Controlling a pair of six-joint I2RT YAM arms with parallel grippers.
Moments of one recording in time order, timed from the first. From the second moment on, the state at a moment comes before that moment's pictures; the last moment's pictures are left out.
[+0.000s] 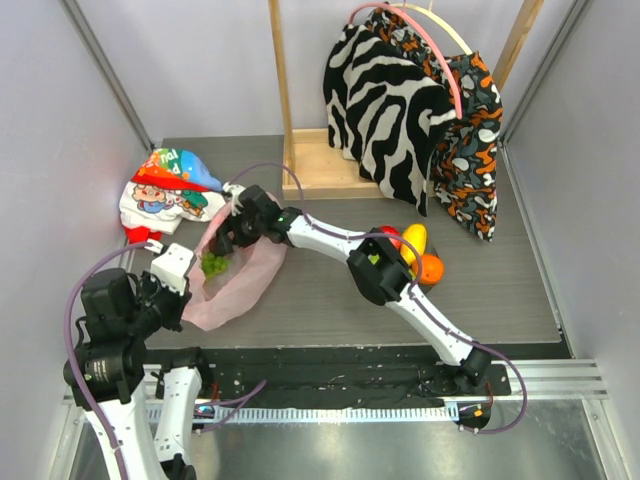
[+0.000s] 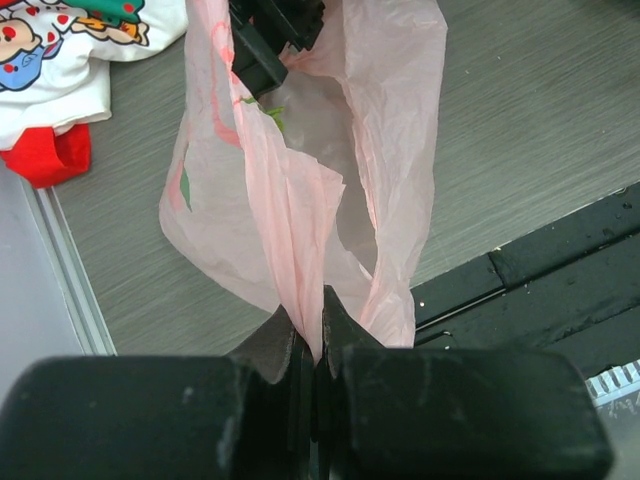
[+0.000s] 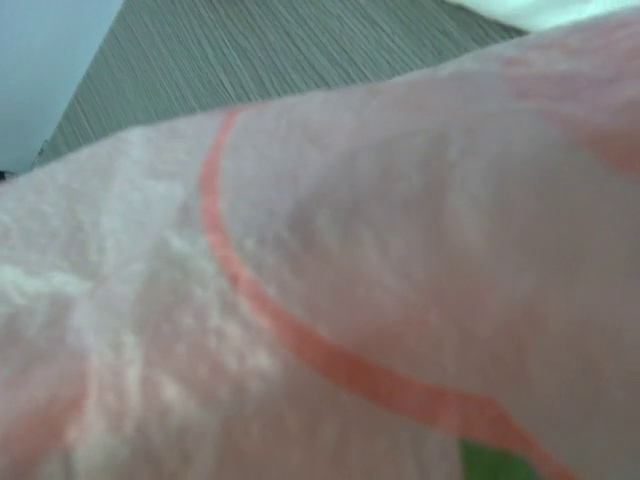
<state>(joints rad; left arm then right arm) 0.19 0.52 1.20 -1.35 0.43 0.48 0.92 2.61 2.25 -0.20 -0.35 0.42</state>
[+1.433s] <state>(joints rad) 0.18 0.77 1.16 -0.93 0.34 0.20 0.53 1.86 1.73 -0.81 -0.87 -0.17</state>
